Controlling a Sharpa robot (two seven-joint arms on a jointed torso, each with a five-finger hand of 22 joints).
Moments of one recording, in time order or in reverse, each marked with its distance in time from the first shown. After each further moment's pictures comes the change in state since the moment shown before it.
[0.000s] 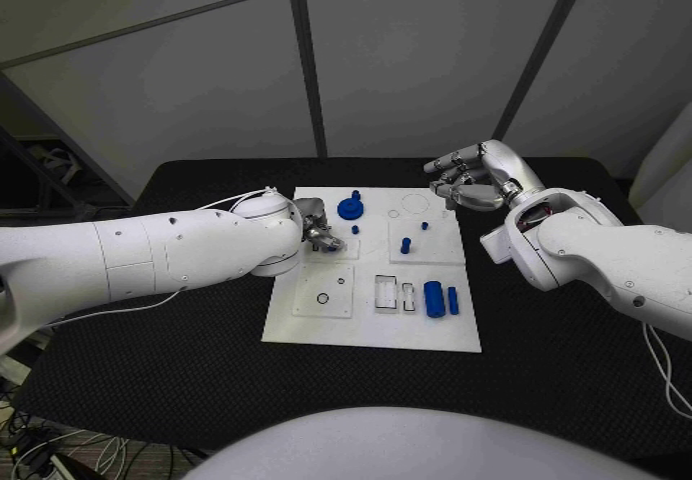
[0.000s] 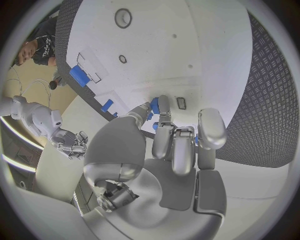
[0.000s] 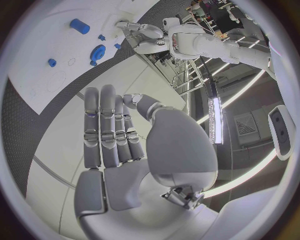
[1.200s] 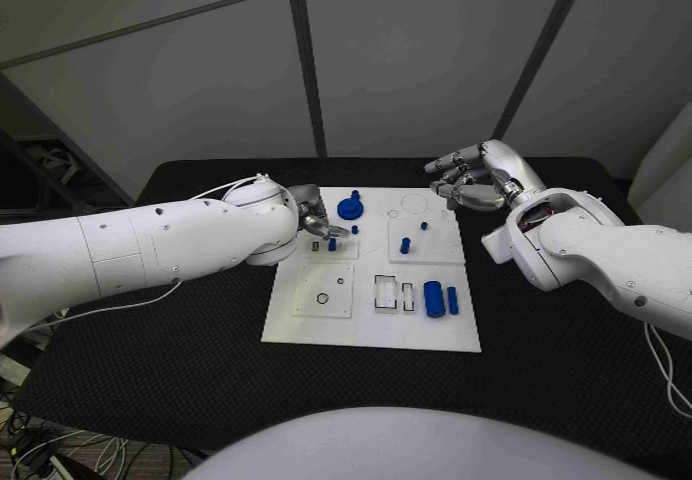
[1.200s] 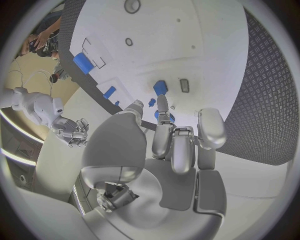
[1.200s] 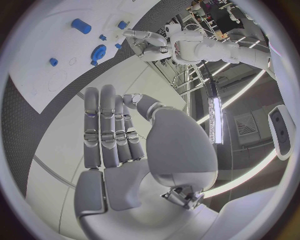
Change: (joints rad) left arm -0.004 -0.028 0.075 0.016 0.003 0.006 -0.002; left_hand 0.025 -0.069 -0.169 0.210 -0.175 0.020 0.005 -0.018 -0.003 -0.006 0.006 -0.007 -0.002 -0.002 -0.002 0.000 0.000 0.000 0.001 0.001 -0.012 0.000; right arm 0.000 -0.007 0.000 0.002 0.000 0.001 0.000; right_hand 0.000 0.000 0.000 0.000 0.000 0.000 0.000 0.000 0.000 0.000 0.000 0.000 -0.001 0.000 0.000 0.000 0.000 0.000 0.000 0.000 0.000 -0.001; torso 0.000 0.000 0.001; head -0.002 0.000
